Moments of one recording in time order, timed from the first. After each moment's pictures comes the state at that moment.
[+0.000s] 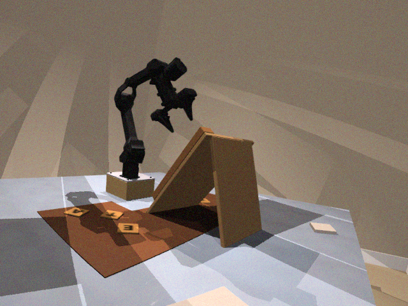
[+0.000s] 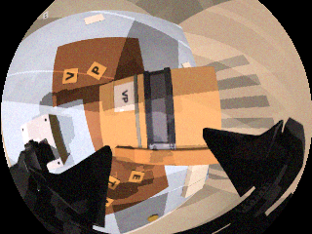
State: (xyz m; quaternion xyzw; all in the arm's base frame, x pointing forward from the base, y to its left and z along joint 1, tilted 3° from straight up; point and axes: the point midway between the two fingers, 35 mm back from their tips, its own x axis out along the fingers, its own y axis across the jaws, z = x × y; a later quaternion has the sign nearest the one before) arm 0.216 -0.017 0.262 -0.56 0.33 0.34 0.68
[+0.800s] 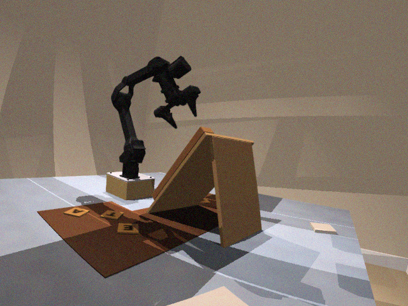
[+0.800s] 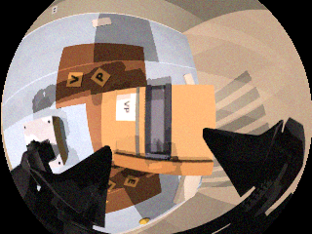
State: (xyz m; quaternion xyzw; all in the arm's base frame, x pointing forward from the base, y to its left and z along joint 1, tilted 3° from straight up) arm 0.213 0.008 0.278 -0.58 0.30 0.36 0.66
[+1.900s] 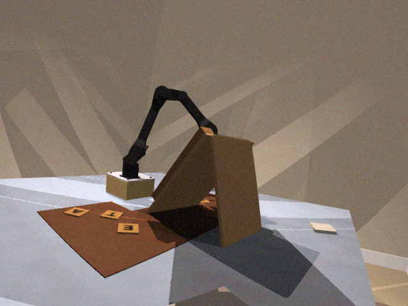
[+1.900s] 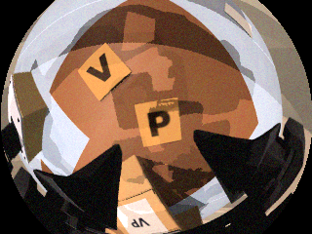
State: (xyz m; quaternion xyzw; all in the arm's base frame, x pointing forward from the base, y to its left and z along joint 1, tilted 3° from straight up) arm 0.260 0.180 0.024 -0.66 0.28 0.63 0.29
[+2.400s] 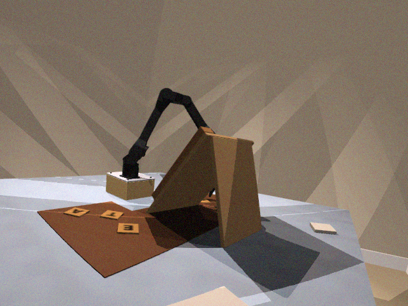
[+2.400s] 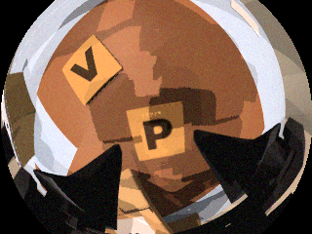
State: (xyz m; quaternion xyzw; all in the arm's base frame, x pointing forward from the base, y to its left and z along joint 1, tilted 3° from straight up) arm 0.264 0.183 -0.008 -0.67 0.27 0.63 0.28
